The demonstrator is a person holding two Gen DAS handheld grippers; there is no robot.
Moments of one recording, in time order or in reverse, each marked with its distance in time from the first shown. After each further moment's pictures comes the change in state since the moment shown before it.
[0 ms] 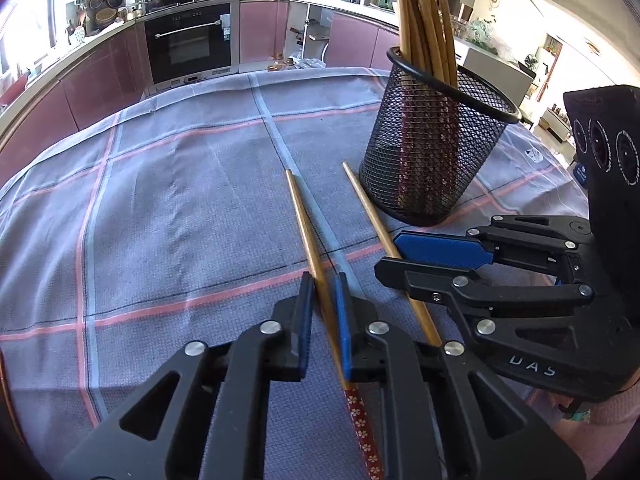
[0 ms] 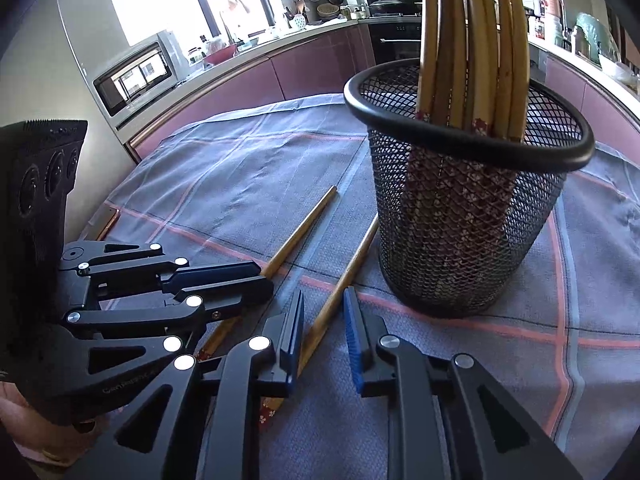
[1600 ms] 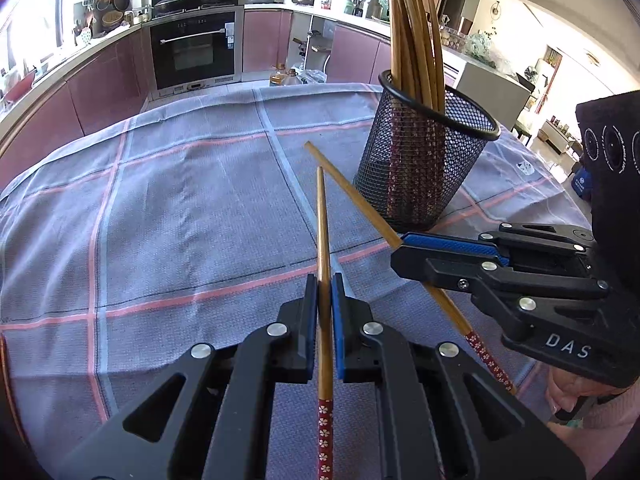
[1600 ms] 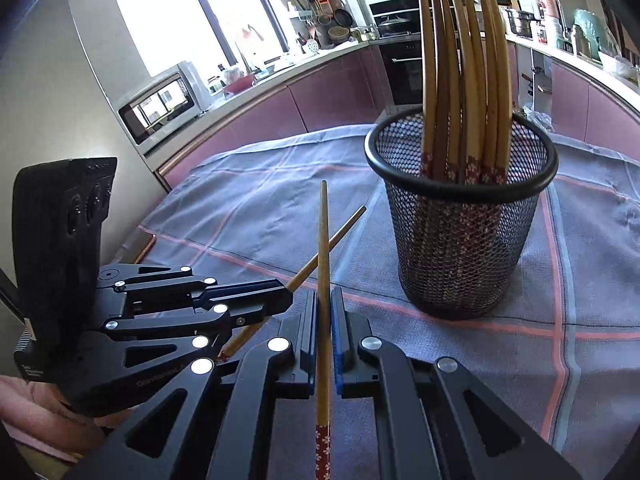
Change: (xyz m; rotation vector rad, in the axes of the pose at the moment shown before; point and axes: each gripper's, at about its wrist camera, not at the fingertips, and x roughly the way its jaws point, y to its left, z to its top) left arm -0.021 -0.001 -0.004 -0.016 -0.047 -0.008; right arm -0.026 0.008 -0.001 0.020 -0.098 0.099
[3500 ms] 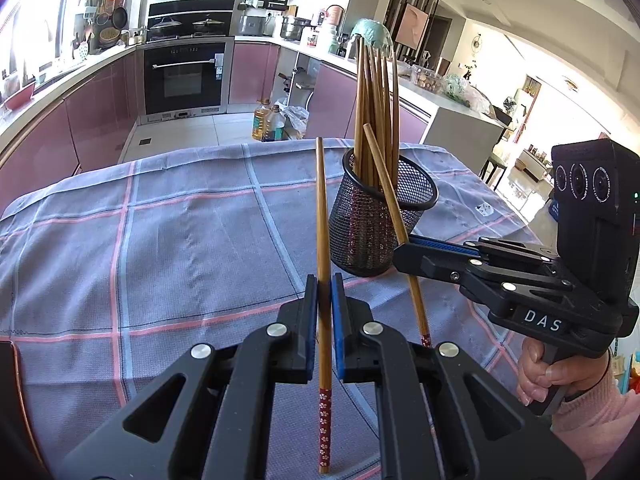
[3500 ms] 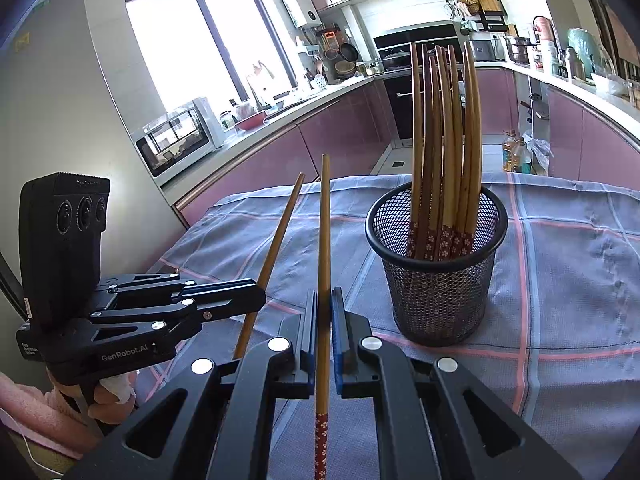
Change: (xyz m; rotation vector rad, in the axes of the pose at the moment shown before) left arm -0.065 -0.004 0.012 -0.012 -0.129 -0.085; right arm -0.047 0.001 0.012 -0.003 -0.123 0.029
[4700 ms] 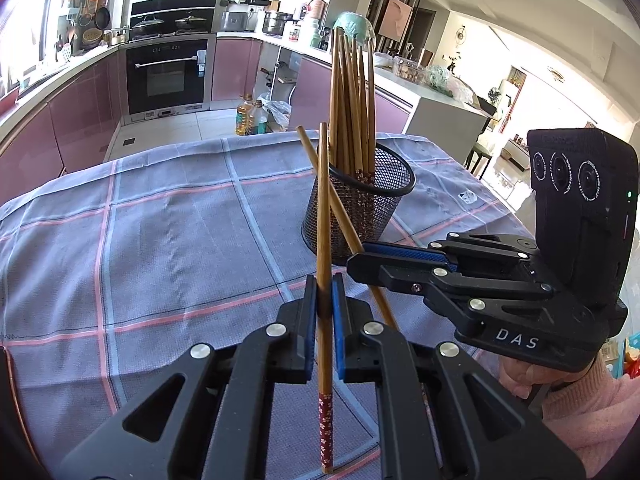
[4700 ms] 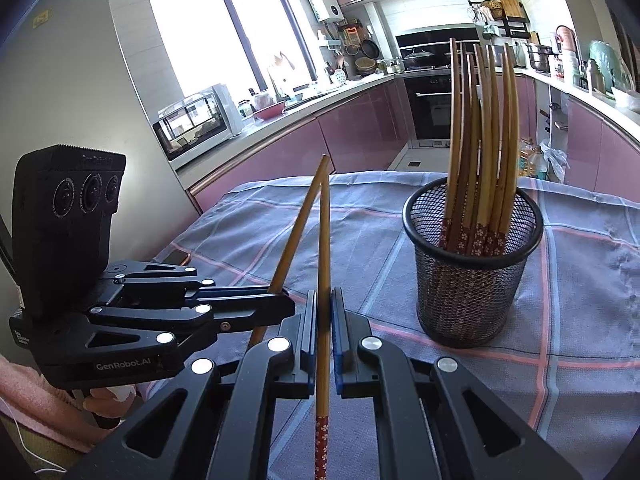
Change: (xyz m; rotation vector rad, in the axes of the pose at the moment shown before) left arm 0.000 -0.009 -0.004 0.032 0.024 -0.052; right arm 0.008 0.012 -0.001 -0.060 0.017 0.032
